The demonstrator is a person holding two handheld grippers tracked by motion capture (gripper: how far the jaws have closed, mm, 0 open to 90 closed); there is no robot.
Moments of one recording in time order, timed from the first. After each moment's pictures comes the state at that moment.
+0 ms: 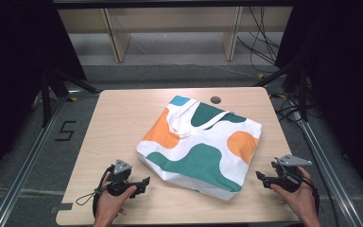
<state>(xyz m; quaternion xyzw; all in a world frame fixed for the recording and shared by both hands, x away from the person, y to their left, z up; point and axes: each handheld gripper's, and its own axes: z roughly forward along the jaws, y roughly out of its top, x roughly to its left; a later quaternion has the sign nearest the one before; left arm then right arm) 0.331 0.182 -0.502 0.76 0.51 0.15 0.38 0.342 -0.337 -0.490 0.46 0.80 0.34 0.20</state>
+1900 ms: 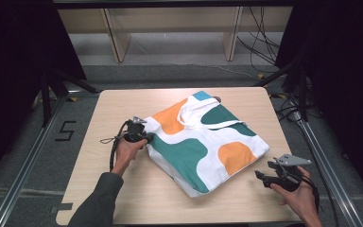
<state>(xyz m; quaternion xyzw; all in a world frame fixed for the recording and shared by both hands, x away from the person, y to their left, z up) 0.499 0.163 -0.495 0.79 0.48 0.17 0.34 0.340 -0.332 -0.487 0.46 0.79 0.35 0.19</state>
